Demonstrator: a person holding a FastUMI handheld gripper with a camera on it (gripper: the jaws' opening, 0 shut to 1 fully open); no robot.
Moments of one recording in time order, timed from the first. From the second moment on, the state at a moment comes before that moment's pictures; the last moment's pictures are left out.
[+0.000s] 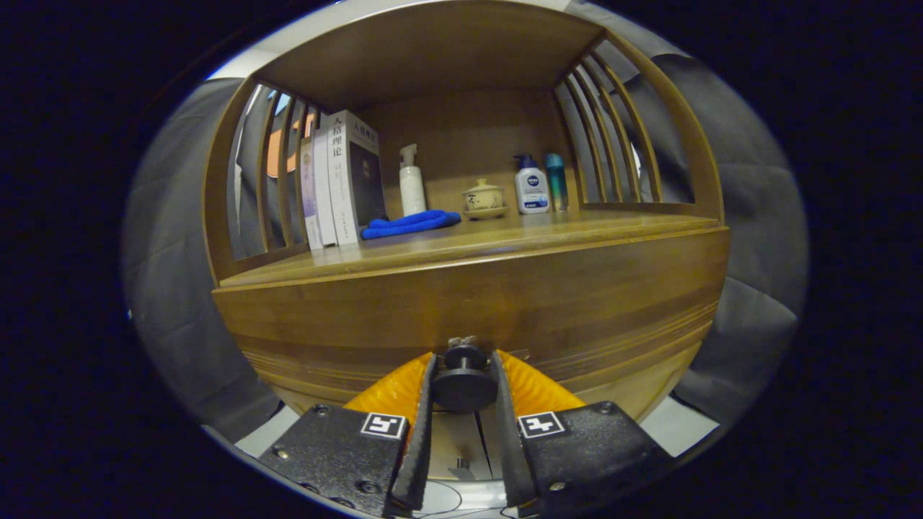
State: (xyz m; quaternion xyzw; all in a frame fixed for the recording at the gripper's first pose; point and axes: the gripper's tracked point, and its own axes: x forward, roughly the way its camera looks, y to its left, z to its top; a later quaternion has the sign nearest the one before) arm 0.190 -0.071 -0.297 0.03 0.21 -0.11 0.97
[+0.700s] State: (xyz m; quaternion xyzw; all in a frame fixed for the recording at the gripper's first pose) arm 0.124 -0.062 -0.286 0.01 0.22 -0.09 0.97
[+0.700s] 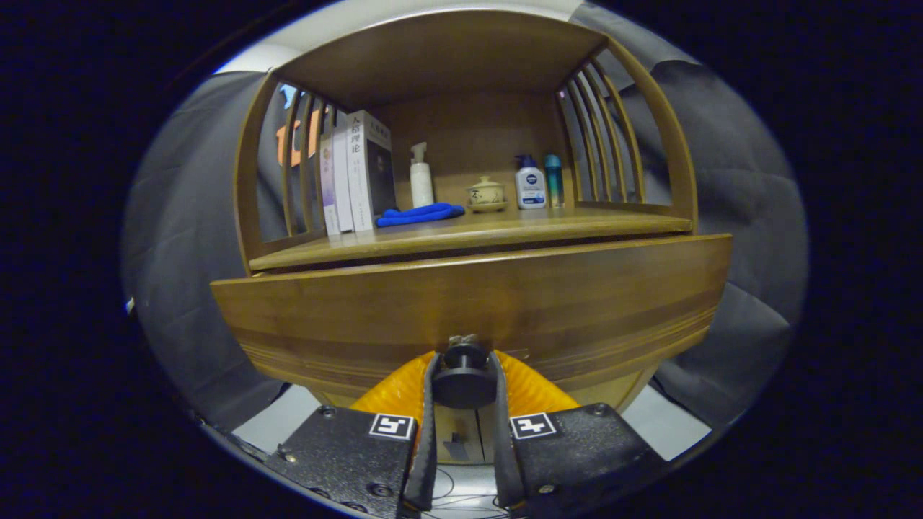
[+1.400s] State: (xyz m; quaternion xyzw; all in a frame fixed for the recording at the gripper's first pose) arm 0.026 -0.047 -0.281 0.01 0.24 -0.06 0.97
